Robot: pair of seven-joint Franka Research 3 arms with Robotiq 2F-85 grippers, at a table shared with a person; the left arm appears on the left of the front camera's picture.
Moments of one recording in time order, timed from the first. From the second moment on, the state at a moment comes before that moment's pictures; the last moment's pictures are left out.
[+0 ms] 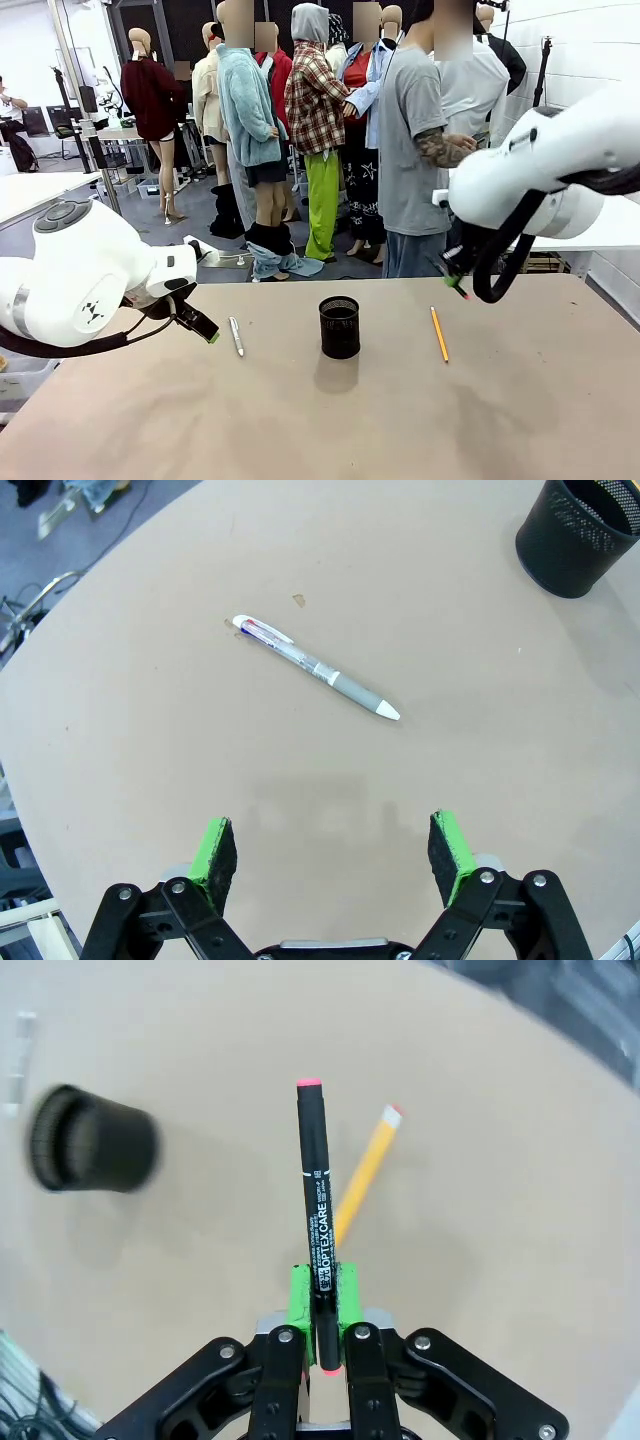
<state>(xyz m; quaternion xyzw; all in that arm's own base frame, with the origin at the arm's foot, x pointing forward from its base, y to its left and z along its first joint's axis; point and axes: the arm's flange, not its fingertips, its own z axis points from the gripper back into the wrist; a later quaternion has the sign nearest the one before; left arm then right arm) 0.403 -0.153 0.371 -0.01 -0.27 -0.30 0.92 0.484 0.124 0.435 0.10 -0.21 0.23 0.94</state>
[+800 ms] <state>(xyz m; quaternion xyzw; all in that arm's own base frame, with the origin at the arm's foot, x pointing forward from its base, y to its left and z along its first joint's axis) 0.403 -0.153 0.371 -0.01 -0.27 -0.30 0.92 0.477 0.197 0.436 0.39 -0.33 0.44 0.74</state>
